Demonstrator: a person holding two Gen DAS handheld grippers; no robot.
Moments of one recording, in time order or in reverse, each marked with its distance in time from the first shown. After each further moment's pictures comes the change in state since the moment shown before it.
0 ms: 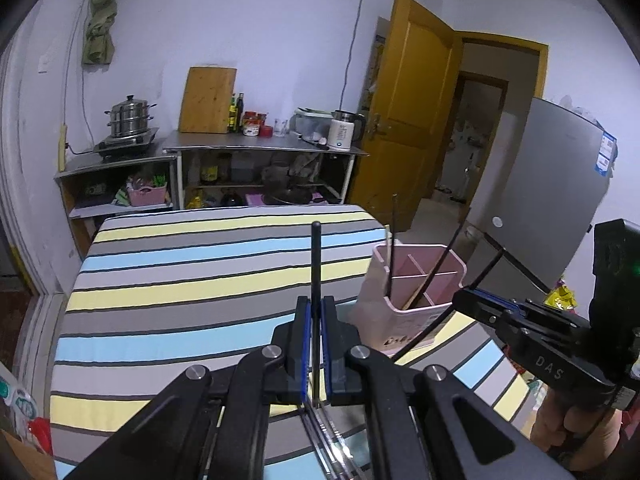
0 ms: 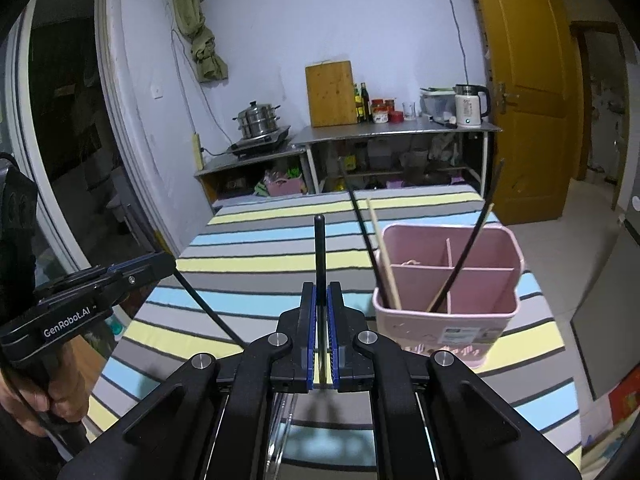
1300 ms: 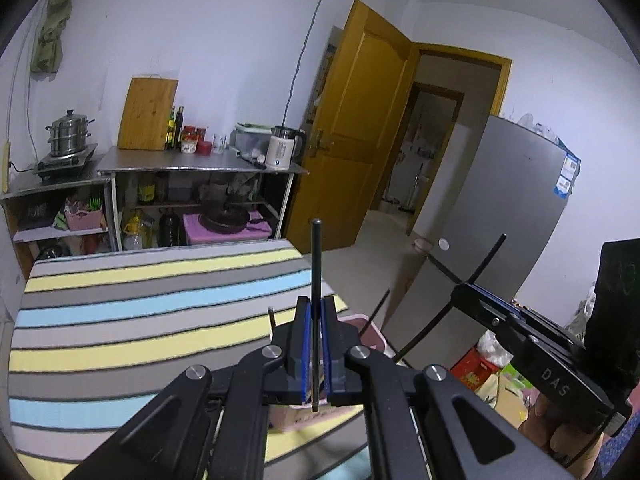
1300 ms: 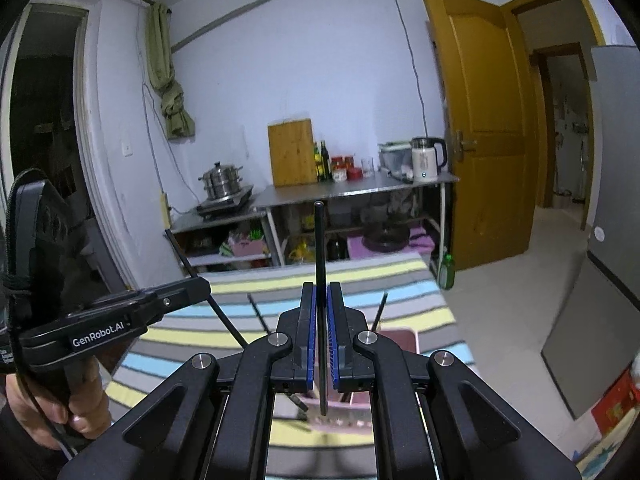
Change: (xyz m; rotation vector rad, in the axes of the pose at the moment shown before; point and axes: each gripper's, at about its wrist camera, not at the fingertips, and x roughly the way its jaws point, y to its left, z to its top) left arm 0.049 -0.069 0.098 0.013 -0.034 -0.198; right arm -0.058 -0.059 0.074 0.036 -0.190 -0.111
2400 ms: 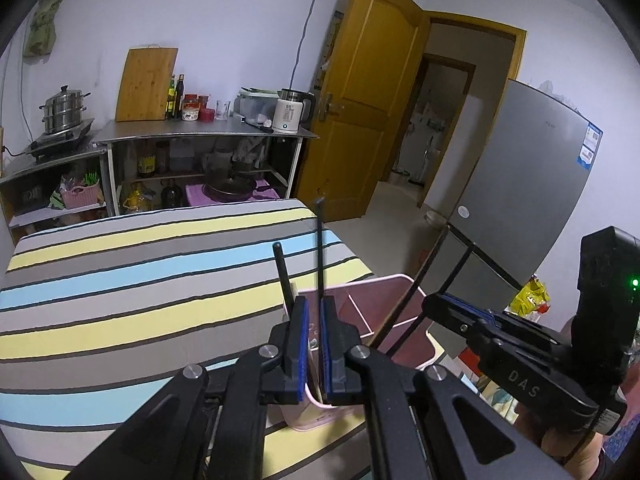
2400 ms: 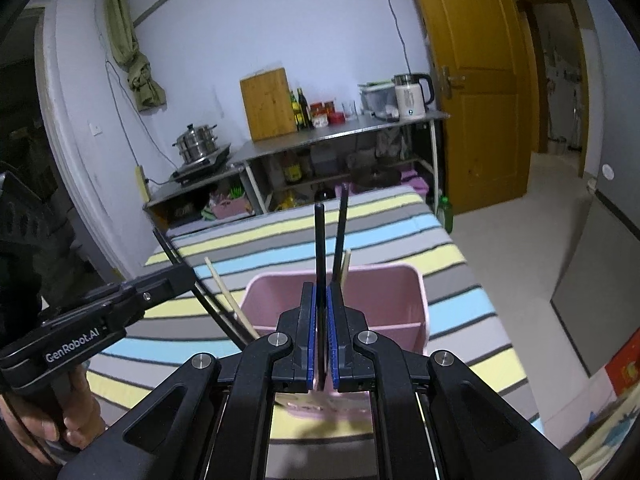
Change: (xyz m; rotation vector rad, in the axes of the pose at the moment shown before) left arm 0.092 0.020 -0.050 0.010 0.108 0.036; right arm 0.096 -0.042 -0.055 0.099 0.183 -0.022
